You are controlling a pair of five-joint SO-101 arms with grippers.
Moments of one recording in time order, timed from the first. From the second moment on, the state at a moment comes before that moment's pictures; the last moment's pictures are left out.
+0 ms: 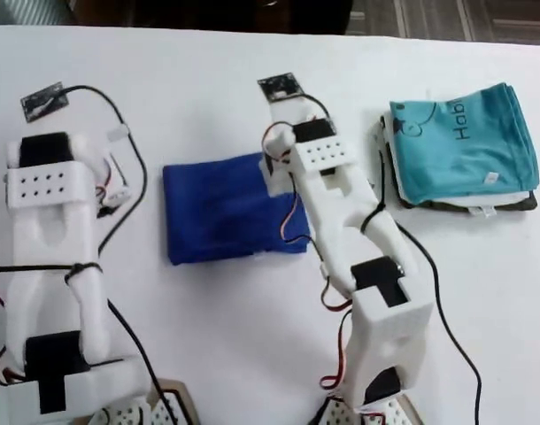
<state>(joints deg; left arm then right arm) -18.3 -10.5 10.1 87.4 22.5 -22.1 21.3 -7.9 70.6 2.2</state>
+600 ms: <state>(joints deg) -19.8 -10.5 10.1 87.4 22.1 -24.1 39.8 -19.9 72.6 -4.2</state>
